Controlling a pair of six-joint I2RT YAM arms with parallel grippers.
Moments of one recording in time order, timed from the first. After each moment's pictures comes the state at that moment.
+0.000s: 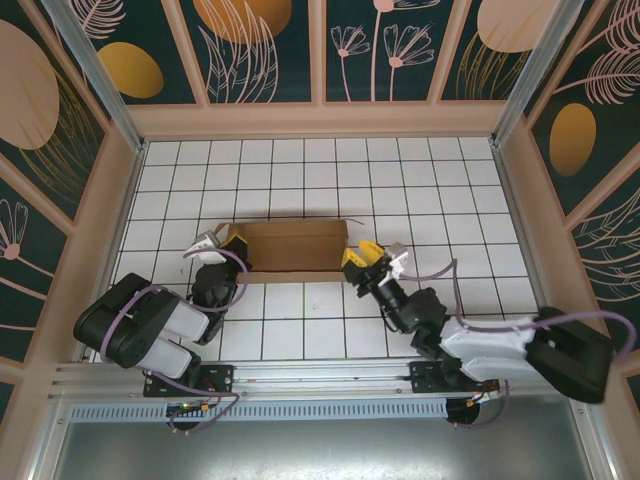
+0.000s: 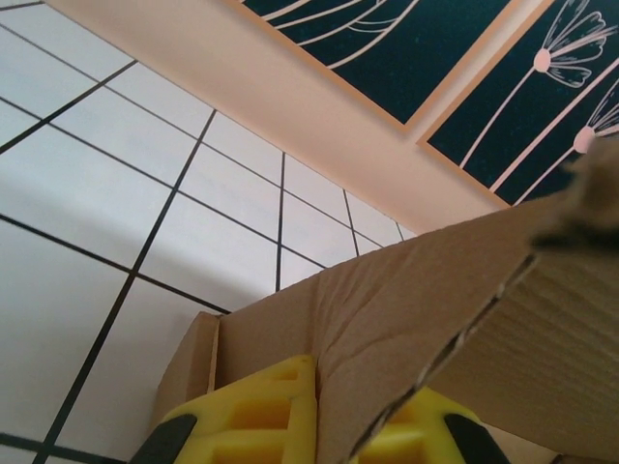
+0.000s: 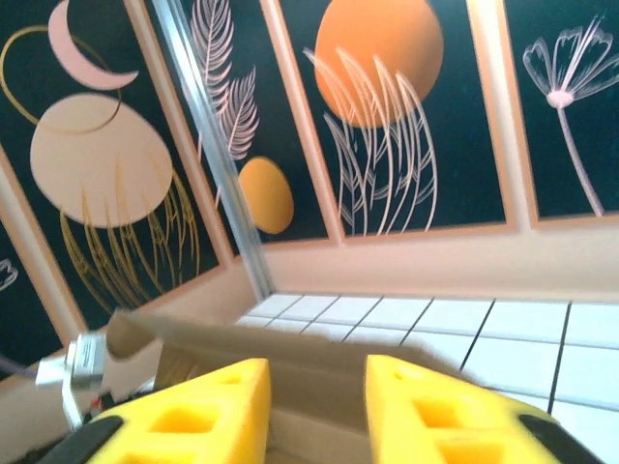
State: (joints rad) left arm -0.49 1.51 0.10 1.30 -0.34 -0.67; right arm 0.99 0.90 0.26 0.90 0.36 0.21
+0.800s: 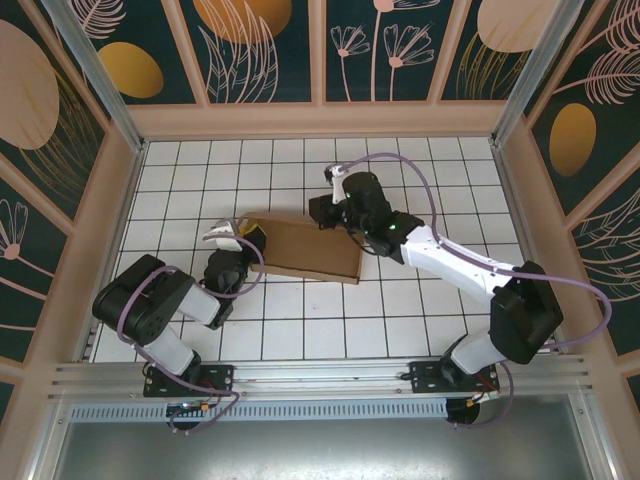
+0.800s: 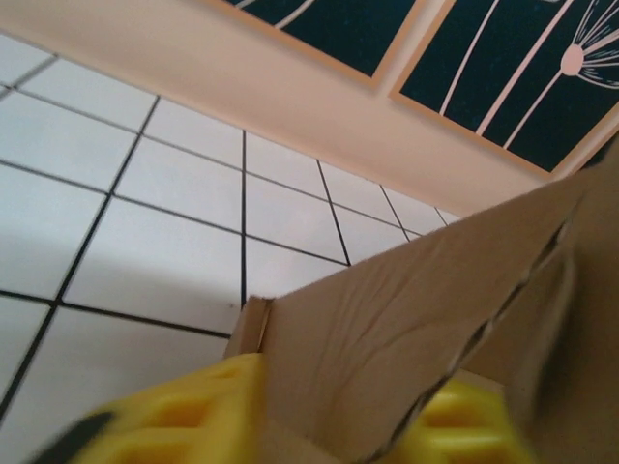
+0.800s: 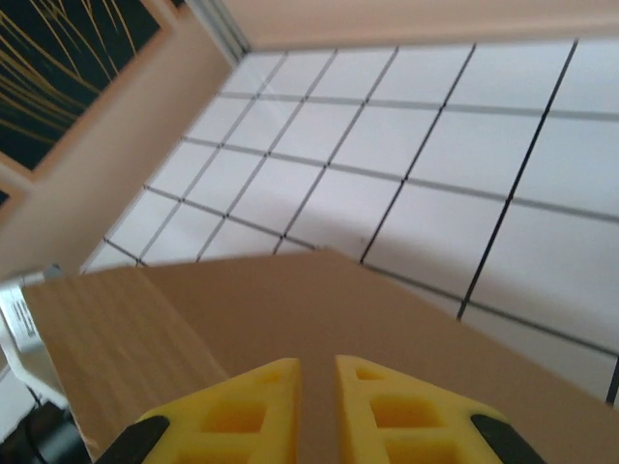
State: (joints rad) left arm -0.50 1.64 0.23 1.28 -0.26 -0.56; right arm 0.77 1.48 1.08 -0.06 -0.09 0.43
